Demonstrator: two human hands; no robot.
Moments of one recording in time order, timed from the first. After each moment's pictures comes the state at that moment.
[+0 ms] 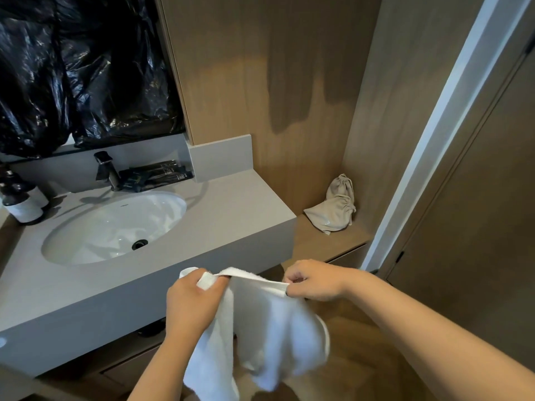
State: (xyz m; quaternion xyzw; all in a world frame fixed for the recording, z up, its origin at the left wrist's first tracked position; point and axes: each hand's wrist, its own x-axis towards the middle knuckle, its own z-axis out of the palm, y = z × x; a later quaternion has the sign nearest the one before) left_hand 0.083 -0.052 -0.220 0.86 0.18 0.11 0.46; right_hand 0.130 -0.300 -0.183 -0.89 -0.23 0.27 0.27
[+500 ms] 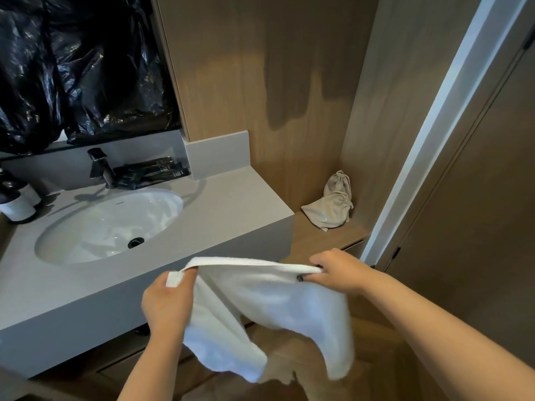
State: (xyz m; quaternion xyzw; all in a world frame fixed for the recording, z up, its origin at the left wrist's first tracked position) left_hand 0.093 -0.026 -0.234 0.78 0.30 0.17 0.52; right_hand 0.143 -0.346 -0.209 -0.96 -0.17 0.14 0.19
